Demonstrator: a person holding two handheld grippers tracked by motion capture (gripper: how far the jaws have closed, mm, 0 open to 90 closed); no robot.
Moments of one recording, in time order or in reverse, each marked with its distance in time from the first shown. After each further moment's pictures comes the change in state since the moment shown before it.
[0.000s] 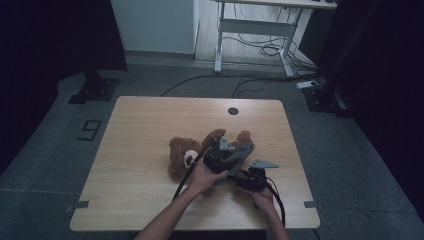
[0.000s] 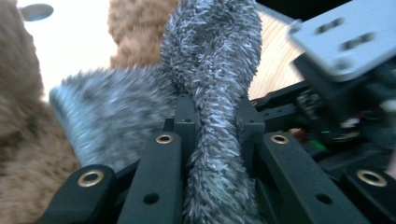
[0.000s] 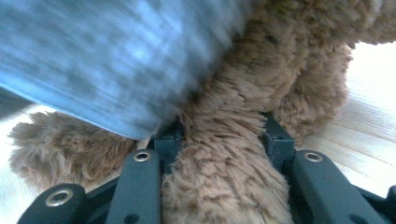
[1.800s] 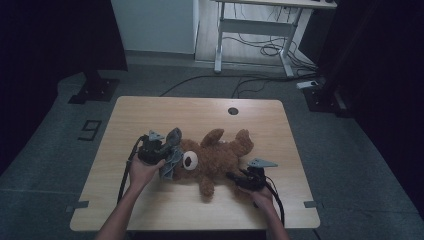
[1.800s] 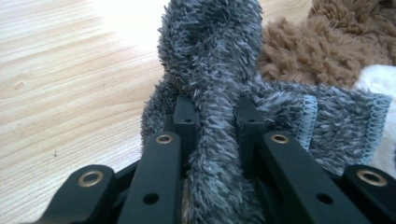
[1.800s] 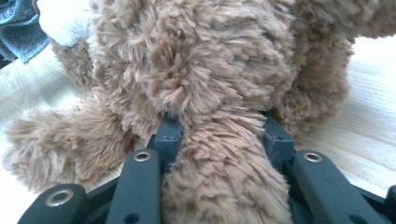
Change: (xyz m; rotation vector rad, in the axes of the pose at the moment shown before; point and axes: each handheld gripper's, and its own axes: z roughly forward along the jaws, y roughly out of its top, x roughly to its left) left arm 0.133 -0.095 -0.101 0.004 0.314 -0.249; right arm 0.000 0.003 0.004 0.010 -0.009 -0.010
